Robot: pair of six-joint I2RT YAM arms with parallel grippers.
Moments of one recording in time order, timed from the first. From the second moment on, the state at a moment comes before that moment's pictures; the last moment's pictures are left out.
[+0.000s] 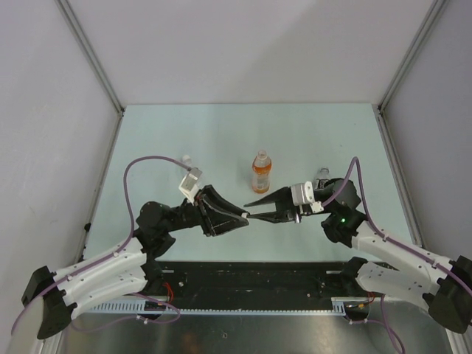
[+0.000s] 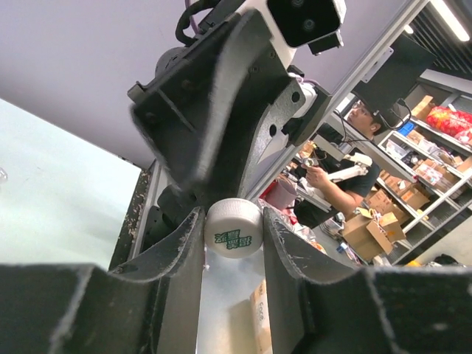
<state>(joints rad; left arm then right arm) -0.86 0.78 0.42 0.78 0.59 -0.91 0.81 0.96 0.64 0.71 -0.95 -0.06</state>
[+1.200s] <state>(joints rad) -0.95 1.54 0.81 -0.27 -0.14 -0.67 0.73 0.55 0.64 -0.06 0.49 0.39</state>
